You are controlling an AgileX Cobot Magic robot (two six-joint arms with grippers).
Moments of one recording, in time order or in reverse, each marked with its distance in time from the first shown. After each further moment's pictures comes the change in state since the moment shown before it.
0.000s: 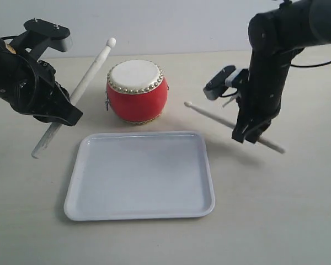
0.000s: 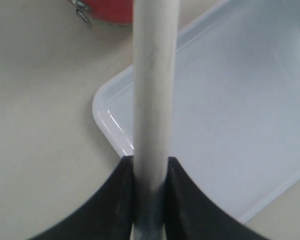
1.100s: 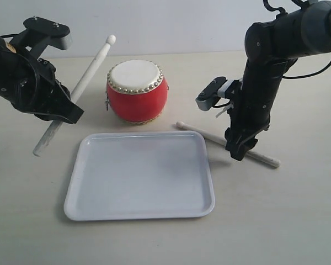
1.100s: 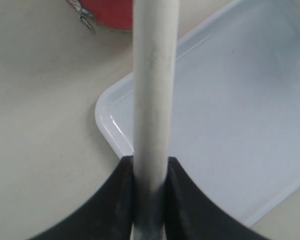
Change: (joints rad) left arm 0.000 0.000 0.000 0.000 -0.017 -0.005; right arm 0.000 0.054 0.027 0.126 -0.038 -0.152
